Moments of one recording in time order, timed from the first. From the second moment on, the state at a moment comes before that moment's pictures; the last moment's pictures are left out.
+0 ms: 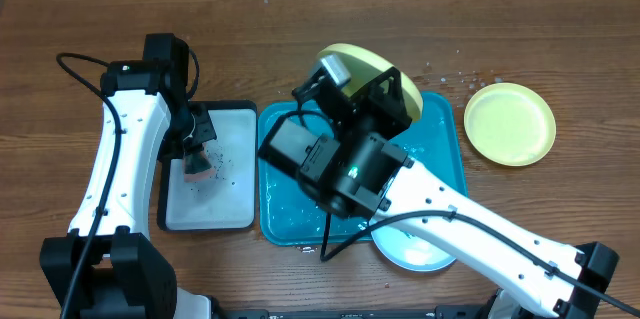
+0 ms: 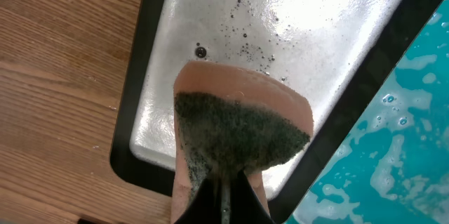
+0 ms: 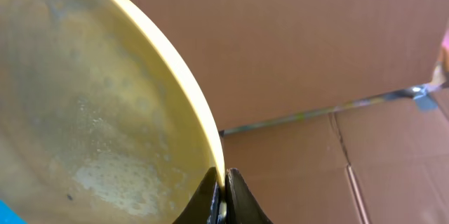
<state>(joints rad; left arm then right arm) 0.03 1.66 1.43 -1.30 -0.09 -0.36 1.04 1.71 1.76 -1.35 1.37 0.14</state>
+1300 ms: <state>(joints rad) 0.03 1.66 1.43 -1.30 -0.09 -0.36 1.01 1.71 1.76 -1.25 0.98 0.20</state>
